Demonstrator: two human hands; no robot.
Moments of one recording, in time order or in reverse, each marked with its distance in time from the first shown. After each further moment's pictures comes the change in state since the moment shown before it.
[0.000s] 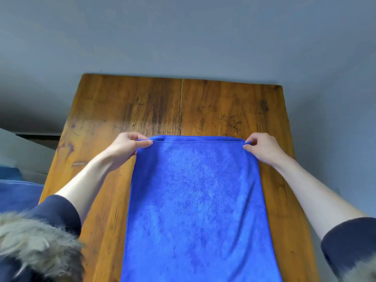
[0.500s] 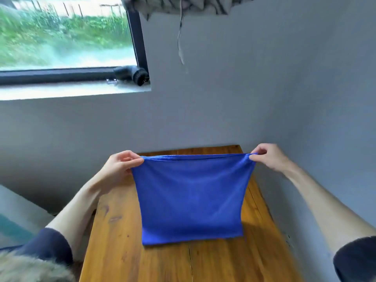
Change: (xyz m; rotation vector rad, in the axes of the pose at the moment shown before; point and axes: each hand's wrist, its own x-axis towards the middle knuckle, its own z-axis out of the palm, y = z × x) left_hand -0.151 0.136 -0.097 -0.098 -0.094 0.419; right_hand -0.158 -0.116 -0.165 0.302 0.273 -0.017
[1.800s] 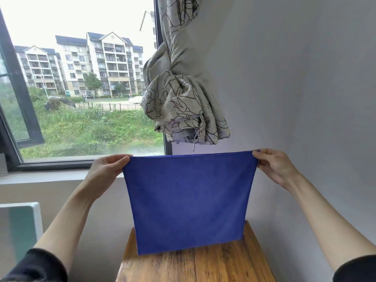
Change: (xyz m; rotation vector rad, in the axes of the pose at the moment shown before) left_hand -0.126 0.223 -0.064 -0.290 0.201 0.484; right_hand -0.084 -0.184 -0.133 0.999 0.021 -0.346
